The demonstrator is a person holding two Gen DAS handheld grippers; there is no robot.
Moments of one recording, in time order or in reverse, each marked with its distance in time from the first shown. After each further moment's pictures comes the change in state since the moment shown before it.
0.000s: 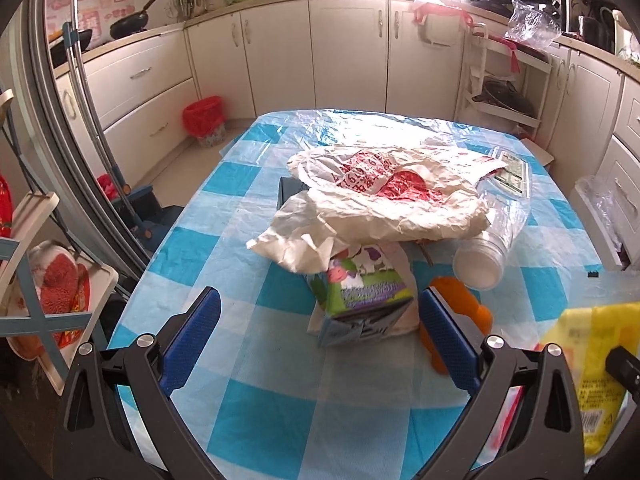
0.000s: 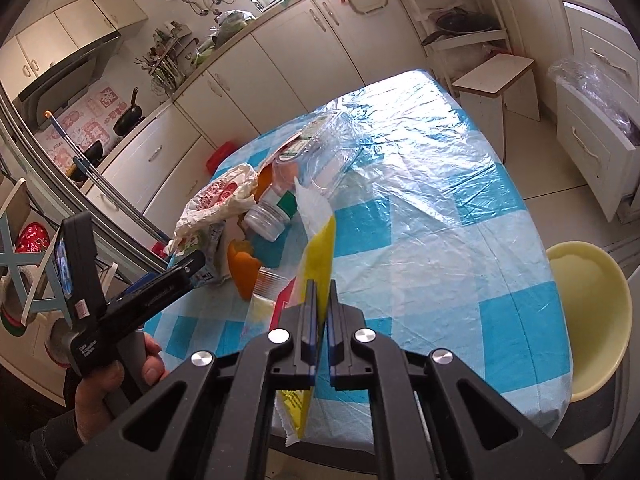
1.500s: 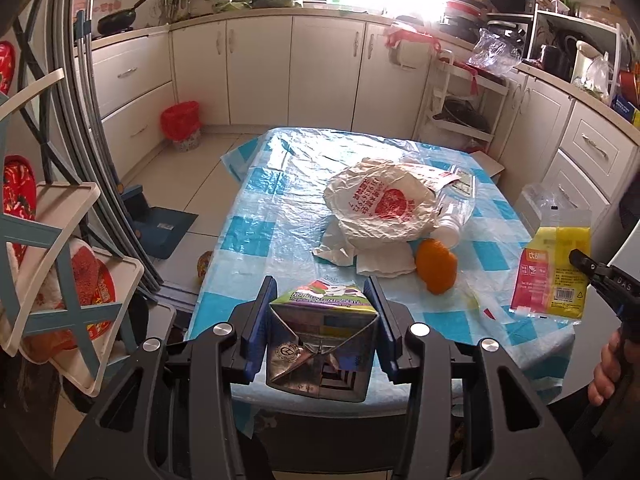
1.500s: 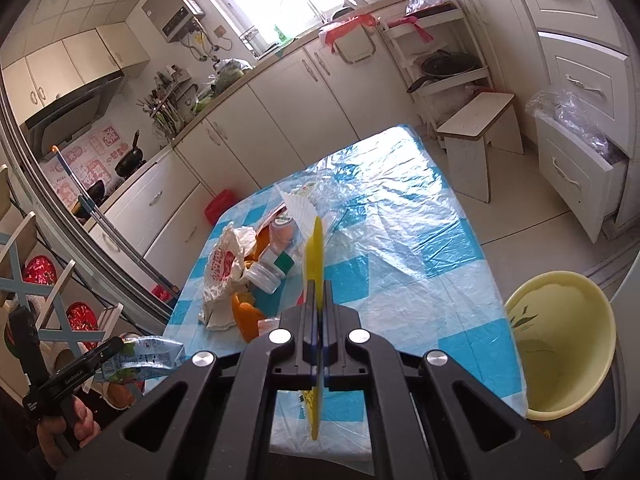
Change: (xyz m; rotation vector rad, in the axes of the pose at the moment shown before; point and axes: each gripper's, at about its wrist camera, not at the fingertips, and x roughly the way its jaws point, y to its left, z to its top) left arm -0.102 0.105 -0.019 -0.003 -0.026 -0.214; right arm -0.051 -0.010 0.012 0.033 -0.211 -0.038
